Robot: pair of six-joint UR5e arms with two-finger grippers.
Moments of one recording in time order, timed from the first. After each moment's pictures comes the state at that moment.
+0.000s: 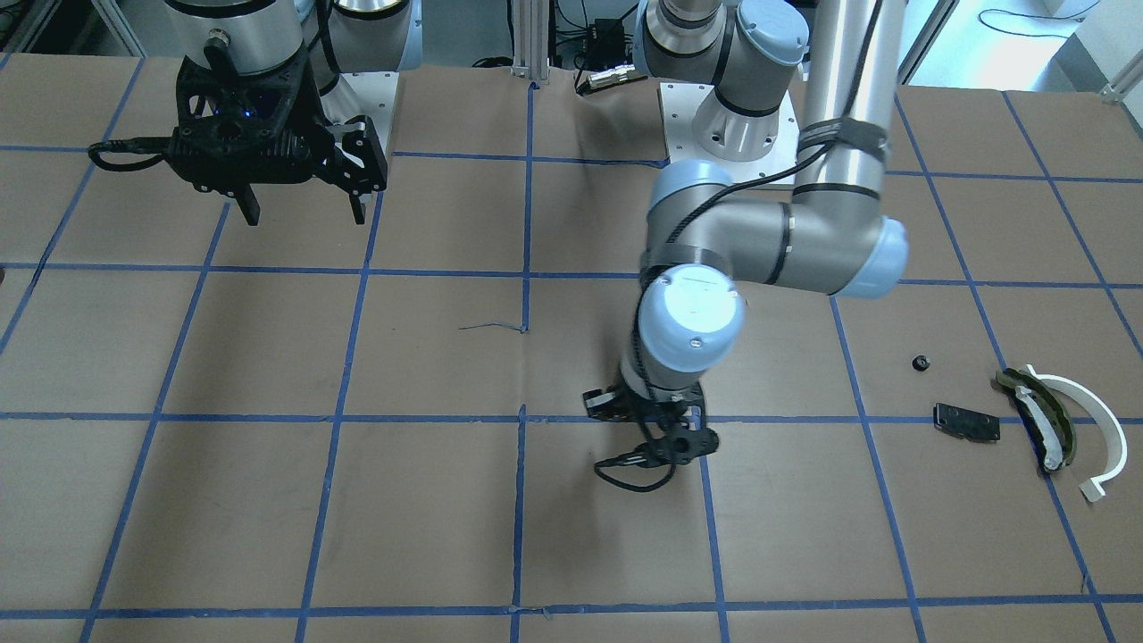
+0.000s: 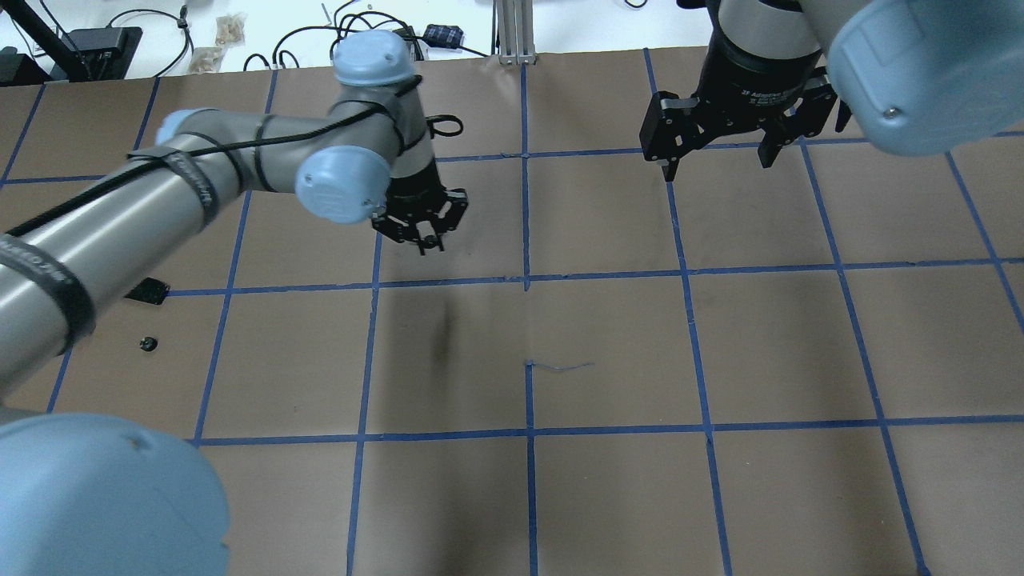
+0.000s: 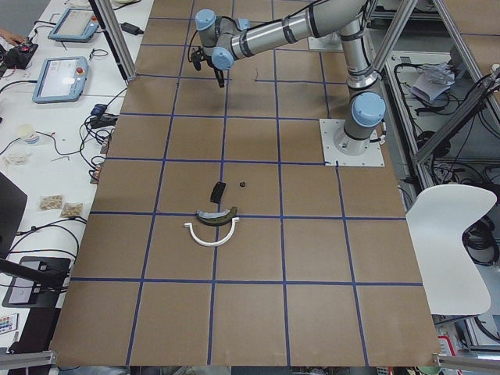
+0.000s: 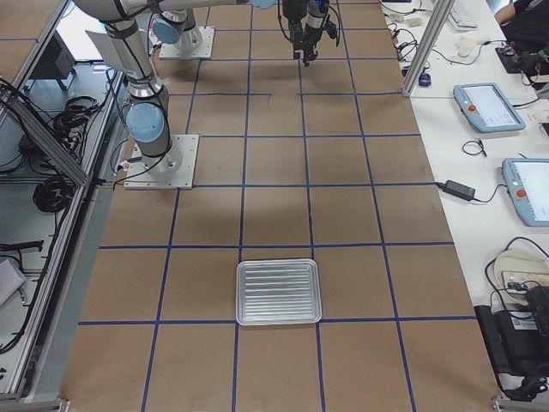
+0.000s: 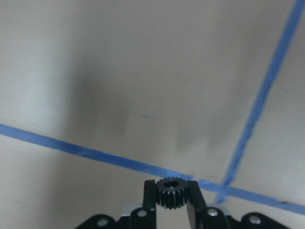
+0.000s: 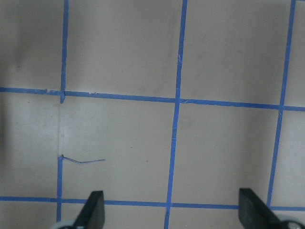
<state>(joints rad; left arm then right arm) -1.67 -2.02 -1.59 -1.26 1.55 -0.28 1.70 -1.55 1.51 -1.58 -1.63 0.04</state>
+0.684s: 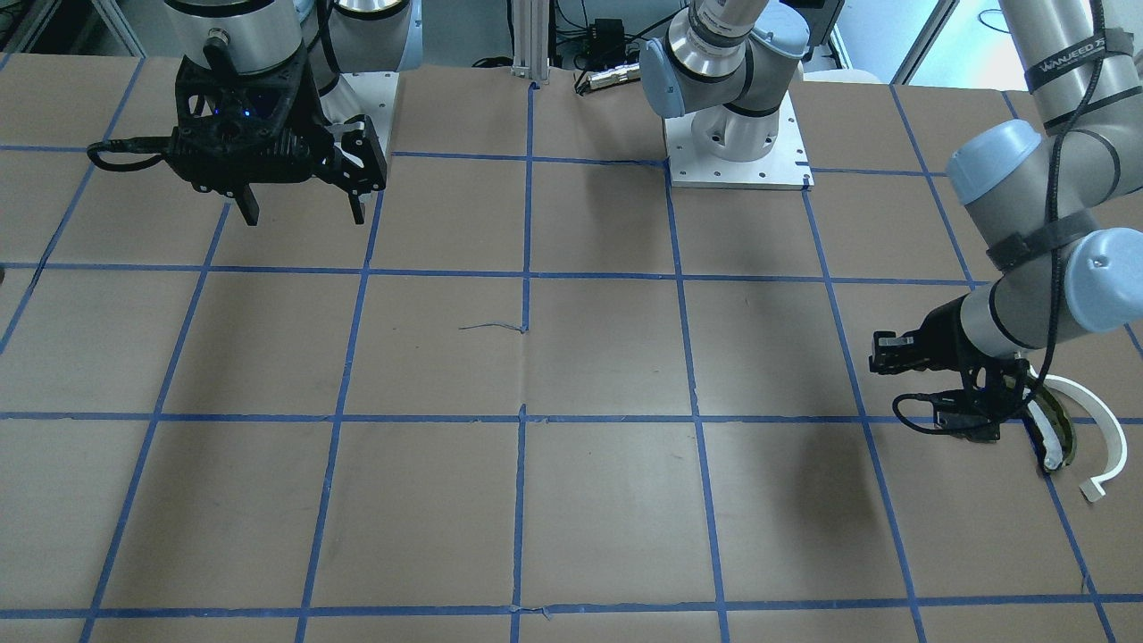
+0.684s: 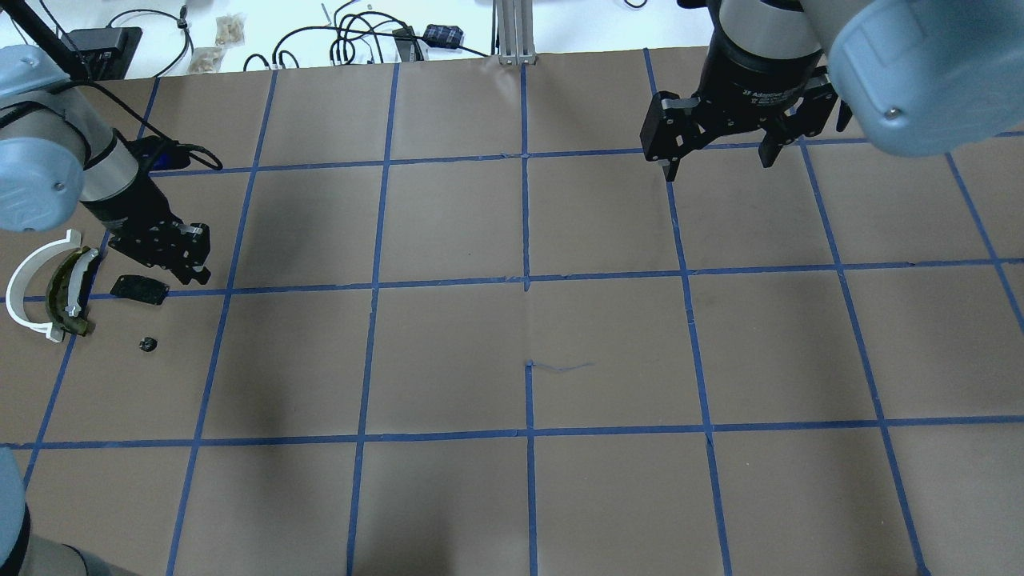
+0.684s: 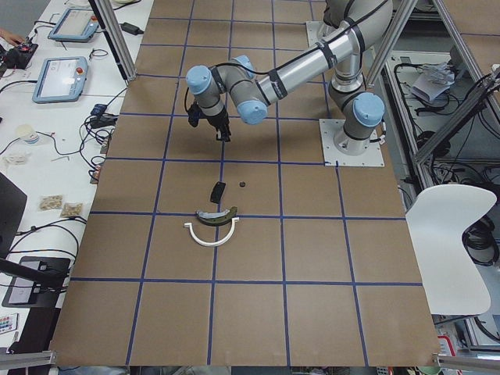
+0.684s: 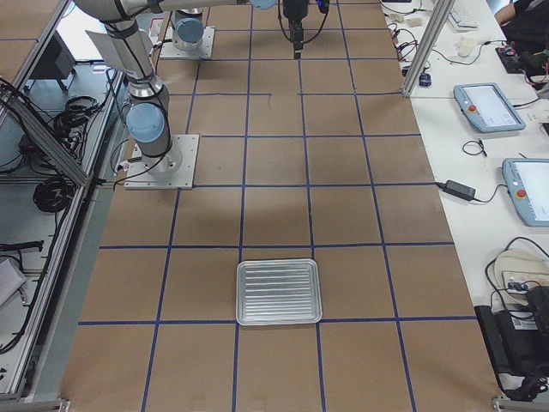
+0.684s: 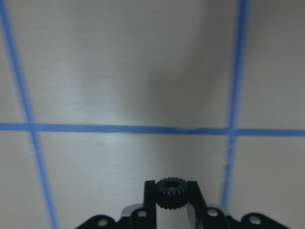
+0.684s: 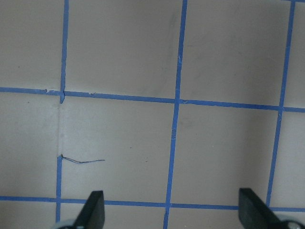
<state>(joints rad) -1.15 -1.88 -1.73 -1.31 1.61 0.49 1.70 -1.55 1.51 -1.58 -1.63 0.04</state>
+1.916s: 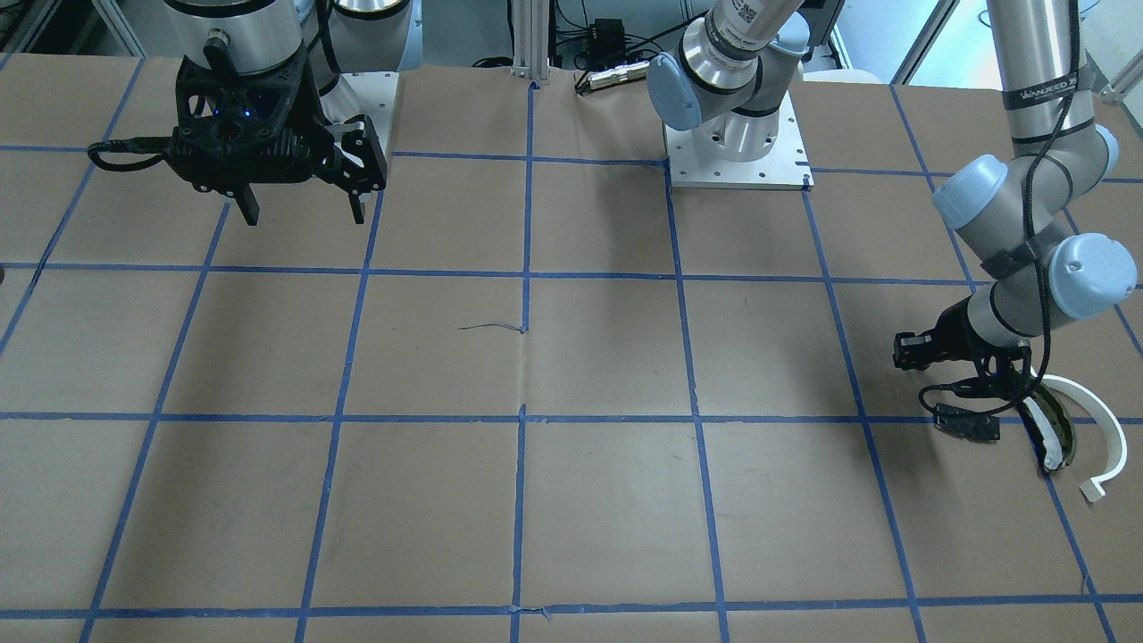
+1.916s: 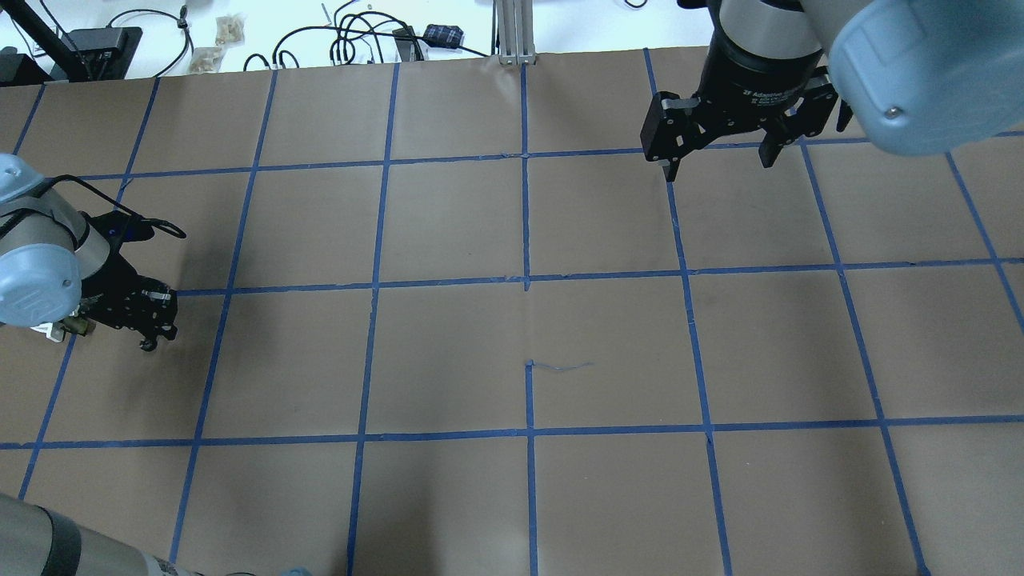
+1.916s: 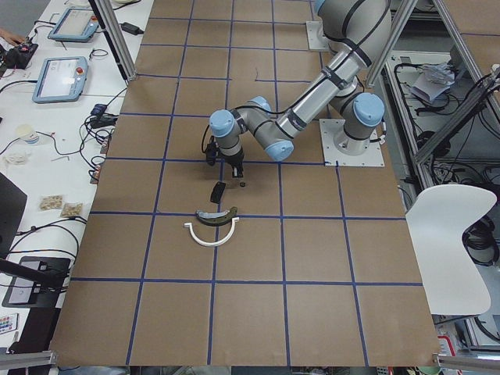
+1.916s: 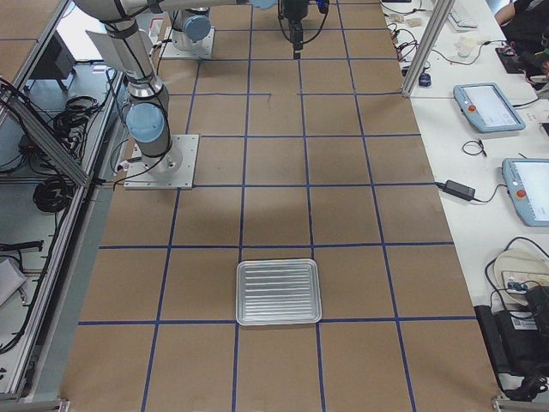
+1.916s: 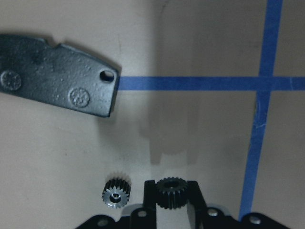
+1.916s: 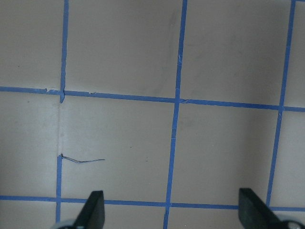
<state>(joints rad) -0.98 -1.92 -1.95 -1.01 1.66 0.54 1.70 -1.55 1.51 -1.58 -1.63 0.04</state>
